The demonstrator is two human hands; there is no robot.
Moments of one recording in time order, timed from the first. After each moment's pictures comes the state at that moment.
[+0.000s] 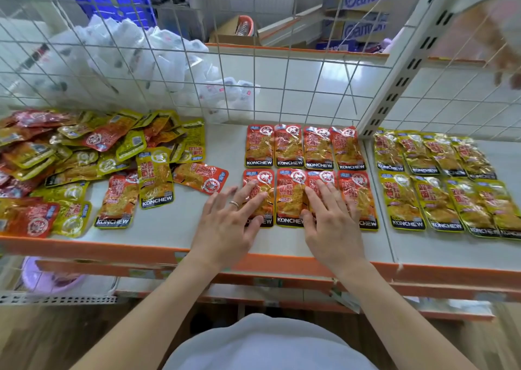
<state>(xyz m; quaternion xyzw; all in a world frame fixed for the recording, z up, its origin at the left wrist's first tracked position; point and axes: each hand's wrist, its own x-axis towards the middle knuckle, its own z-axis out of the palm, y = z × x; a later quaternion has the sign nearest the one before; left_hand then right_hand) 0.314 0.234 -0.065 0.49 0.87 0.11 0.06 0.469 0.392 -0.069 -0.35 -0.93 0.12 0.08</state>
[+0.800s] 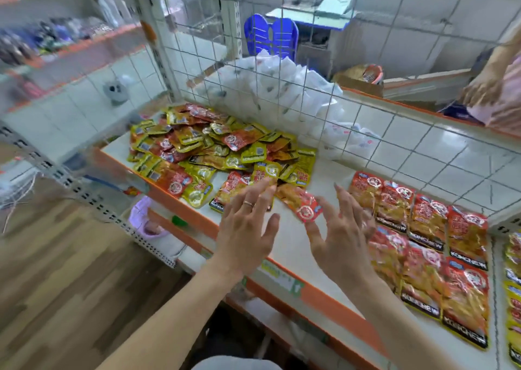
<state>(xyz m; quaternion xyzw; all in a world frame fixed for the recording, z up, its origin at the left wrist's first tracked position) 0.286 0.151 -0.023 0.29 0.91 0.26 -0.15 0.354 0.329 -0.026 -0.14 -0.95 0.21 0.16</state>
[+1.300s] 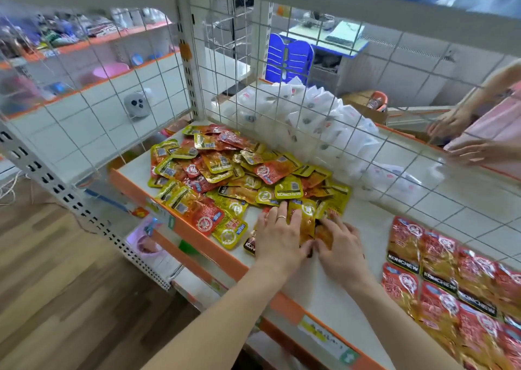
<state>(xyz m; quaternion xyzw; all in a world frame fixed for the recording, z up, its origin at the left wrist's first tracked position) 0.194 0.151 -0.039 0.22 0.97 0.11 0.00 0.242 0.288 -0.040 -0.19 -0.95 0.25 0.01</state>
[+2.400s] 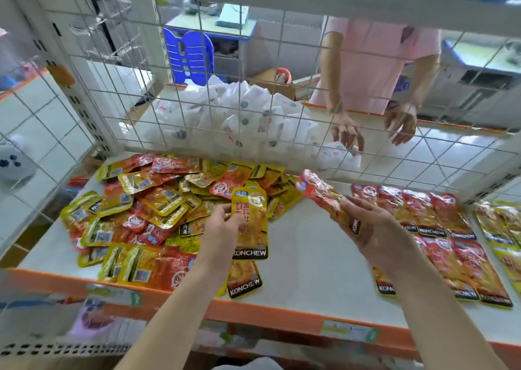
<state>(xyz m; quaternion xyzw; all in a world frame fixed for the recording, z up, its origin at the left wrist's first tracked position) 0.116 0.092 0.012 0.03 0.67 0.67 0.31 0.267 0.293 0.046 -0.36 -0.42 0.81 0.17</state>
